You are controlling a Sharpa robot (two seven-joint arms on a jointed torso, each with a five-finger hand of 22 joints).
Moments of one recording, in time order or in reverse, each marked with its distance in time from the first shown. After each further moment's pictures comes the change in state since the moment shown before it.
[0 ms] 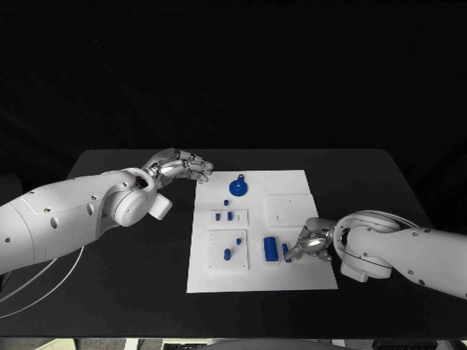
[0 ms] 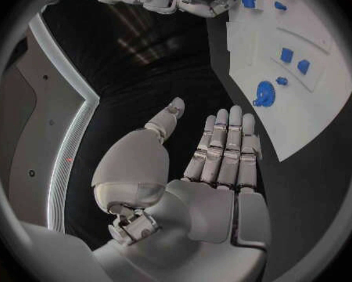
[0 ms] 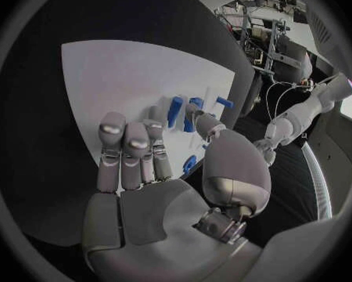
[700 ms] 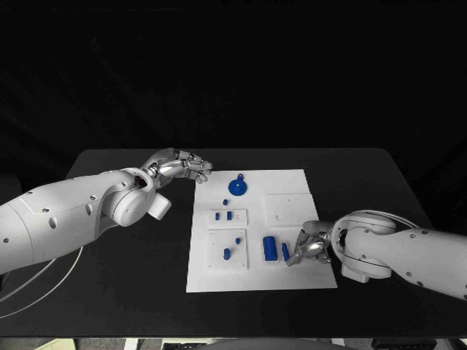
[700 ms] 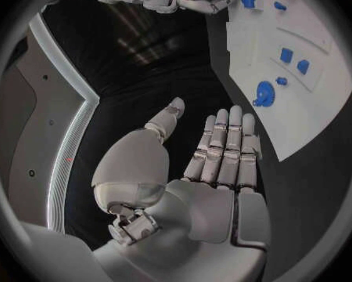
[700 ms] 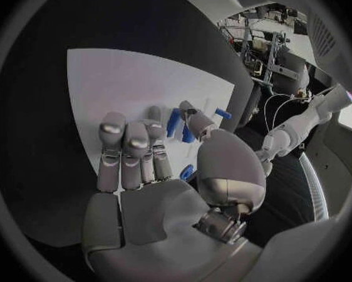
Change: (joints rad) left arm 0.000 0.000 0.000 0.000 0.000 0.001 0.000; left_hand 0.000 0.000 0.000 0.000 0.000 0.000 0.000 0.000 0.000 0.000 0.000 0.000 0.000 0.000 0.000 0.000 0.002 0.000 0.000 0.000 0.000 0.000; right arm -0.004 0.004 0.000 0.002 -0.051 0.056 0.012; right_hand 0.053 0.112 -0.094 -0.078 0.000 -0.001 0.001 0.000 0.008 -0.001 0.001 0.000 -0.001 -0.001 0.001 0.000 0.000 0.000 -0.004 -0.004 -0.004 -0.001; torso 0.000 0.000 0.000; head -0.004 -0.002
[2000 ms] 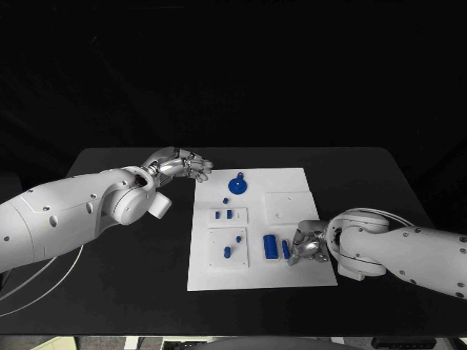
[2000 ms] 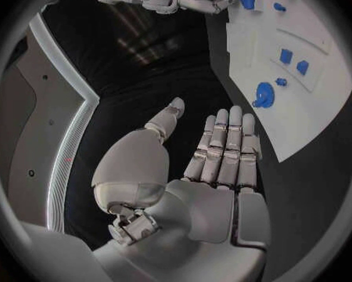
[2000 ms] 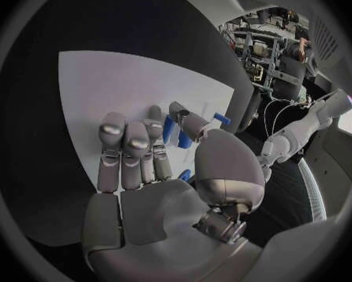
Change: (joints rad) left arm 0.000 0.000 0.000 0.000 0.000 0.001 -0.003; left_hand 0.000 0.000 0.000 0.000 0.000 0.000 0.000 0.000 -0.001 0.000 0.000 0.000 -0.001 0.000 0.000 -0.004 0.002 0.000 0.000 0.000 -0.004 0.000; right arm 0.001 0.028 0.001 -0.011 -0.020 0.029 -0.008; right_hand 0.027 0.010 0.155 -0.041 0.017 0.024 -0.005 -0.009 -0.011 0.004 -0.004 0.000 -0.007 -0.001 -0.006 0.000 0.000 0.000 -0.002 0.011 0.004 0.004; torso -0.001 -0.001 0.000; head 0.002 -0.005
